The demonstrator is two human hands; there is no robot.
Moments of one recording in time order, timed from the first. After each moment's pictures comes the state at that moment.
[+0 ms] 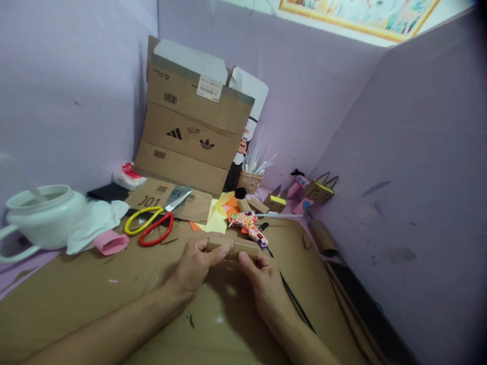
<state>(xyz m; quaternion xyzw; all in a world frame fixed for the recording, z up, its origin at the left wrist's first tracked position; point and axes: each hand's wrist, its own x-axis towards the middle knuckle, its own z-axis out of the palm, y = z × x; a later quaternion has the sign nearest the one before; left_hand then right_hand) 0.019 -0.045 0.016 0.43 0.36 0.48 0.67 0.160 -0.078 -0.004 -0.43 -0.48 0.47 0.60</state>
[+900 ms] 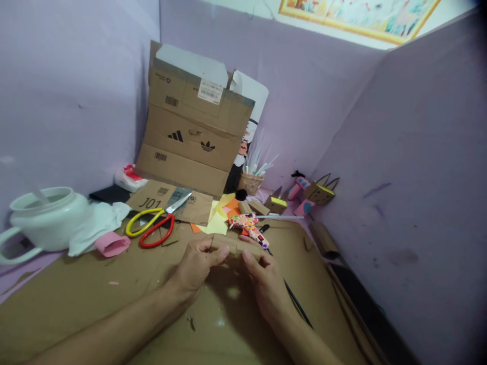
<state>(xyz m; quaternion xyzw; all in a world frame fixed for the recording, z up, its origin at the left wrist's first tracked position) 0.019 -0.044 0.014 0.42 0.37 0.46 0.69 0.162 -0.077 -0.007 -0.44 -0.40 0.52 0.62</state>
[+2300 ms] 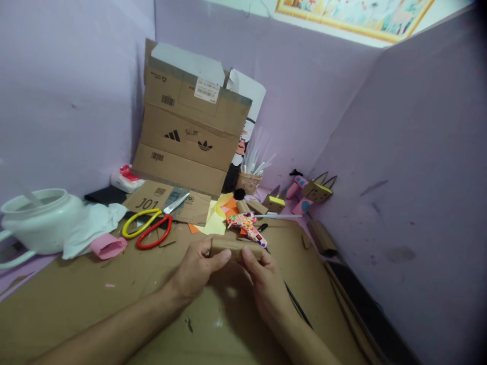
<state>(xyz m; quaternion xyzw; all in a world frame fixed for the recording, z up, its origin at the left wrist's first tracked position) 0.018 -0.045 0.022 0.49 0.34 0.44 0.67 0.160 -0.078 -0.001 -0.43 -0.41 0.51 0.62</state>
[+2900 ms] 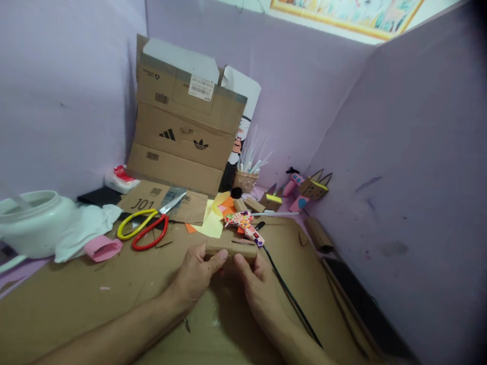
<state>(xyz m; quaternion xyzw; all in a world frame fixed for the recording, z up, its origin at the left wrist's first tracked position) 0.029 -0.052 0.010 0.48 0.37 0.44 0.66 0.149 -0.083 -0.003 -0.45 -0.43 0.44 0.65</state>
